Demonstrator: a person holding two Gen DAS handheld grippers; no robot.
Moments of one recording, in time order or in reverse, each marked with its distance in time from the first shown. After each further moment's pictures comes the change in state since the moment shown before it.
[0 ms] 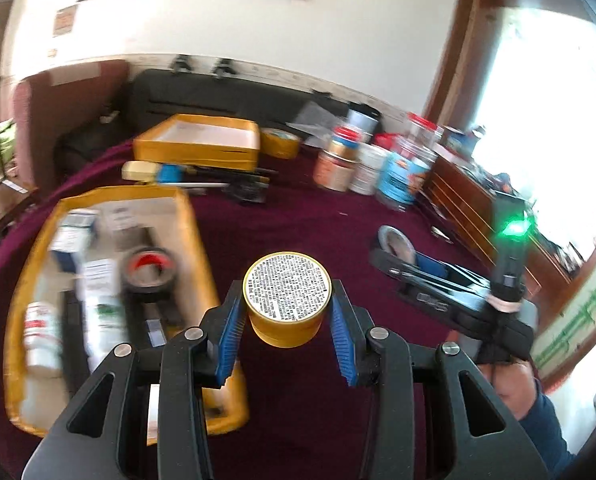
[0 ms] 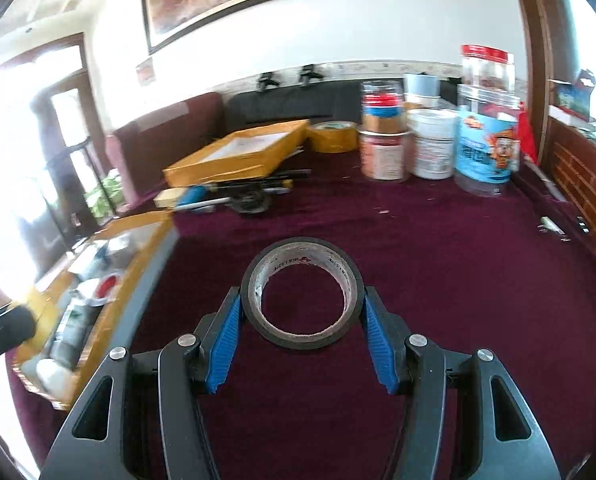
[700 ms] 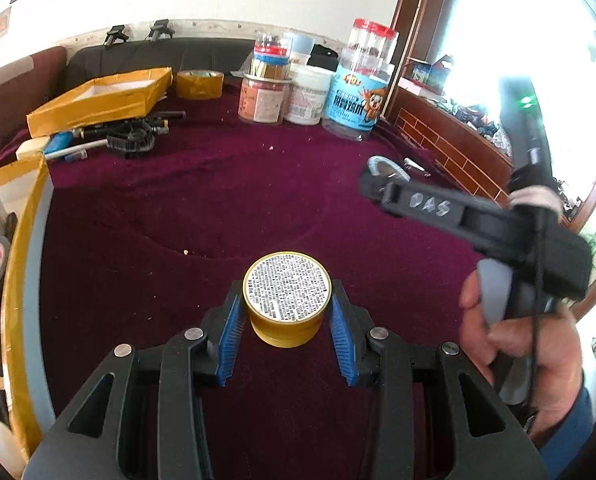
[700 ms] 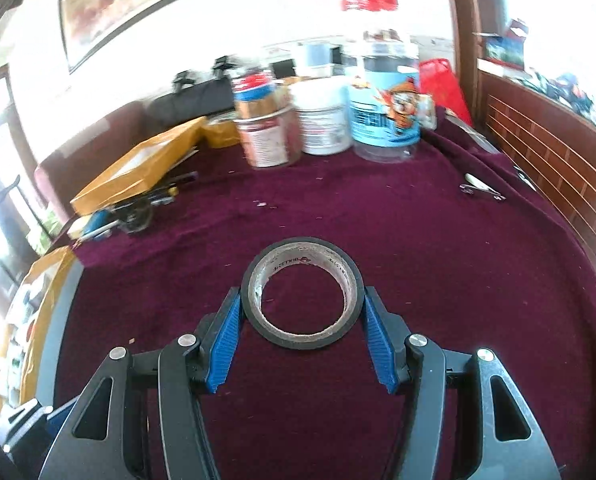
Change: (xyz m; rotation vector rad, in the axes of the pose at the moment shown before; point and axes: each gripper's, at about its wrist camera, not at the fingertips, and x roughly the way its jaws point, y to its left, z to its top) left arm 0.115 -0.103 -0.029 0.152 0.177 -0.110; right arm 0.013 -0.095 0.009 0.183 0.048 -0.213
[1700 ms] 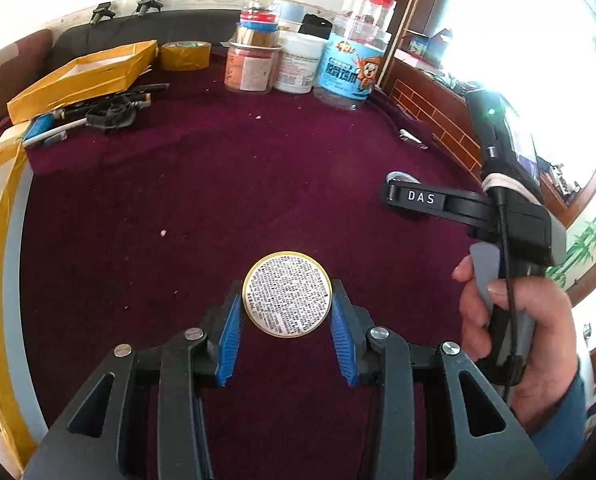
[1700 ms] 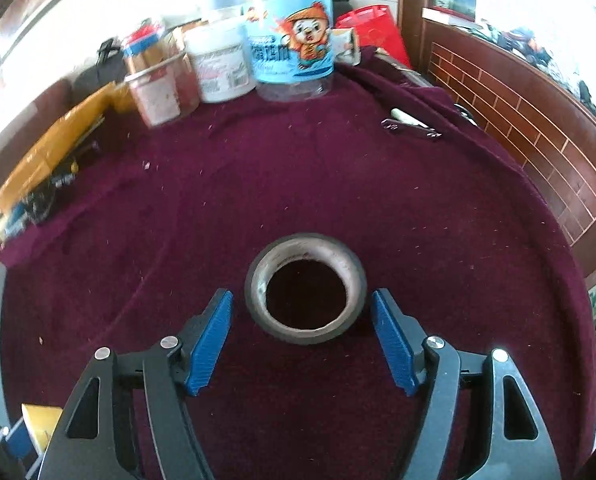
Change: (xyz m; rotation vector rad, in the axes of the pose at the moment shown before) left arm 0.024 -0.006 0.003 0.007 0.125 -0.015; right arm 0.037 -0.059 -0.002 0.097 0.199 -0.232
